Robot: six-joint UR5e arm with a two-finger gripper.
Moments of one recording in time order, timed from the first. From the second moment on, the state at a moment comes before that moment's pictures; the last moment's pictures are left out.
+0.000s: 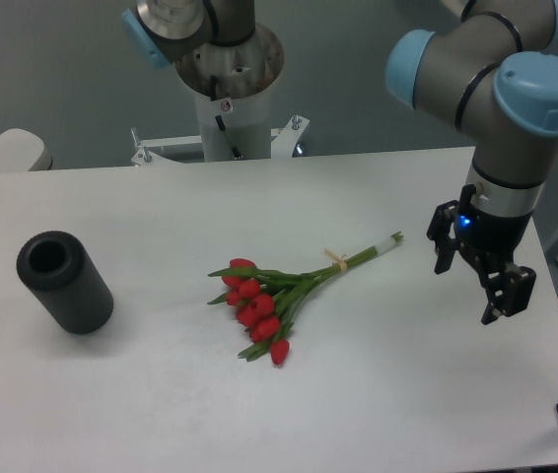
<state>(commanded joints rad) 2.71 -2.01 -1.27 -1.19 1.37 1.80</state>
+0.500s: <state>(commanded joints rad) 2.70 -1.97 -1.39 -1.16 1.37 1.78</state>
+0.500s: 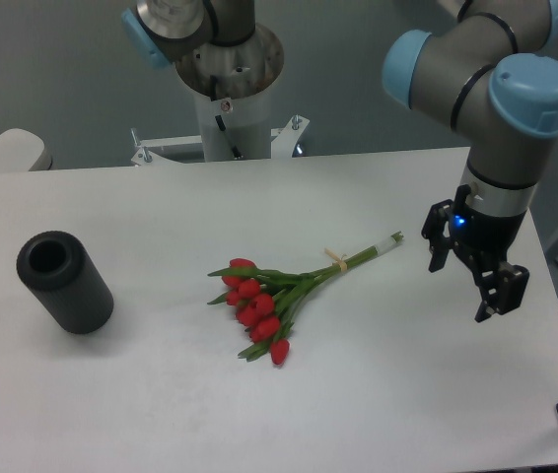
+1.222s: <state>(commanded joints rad) 2.58 -1.93 -1.67 -1.13 1.58 1.41</state>
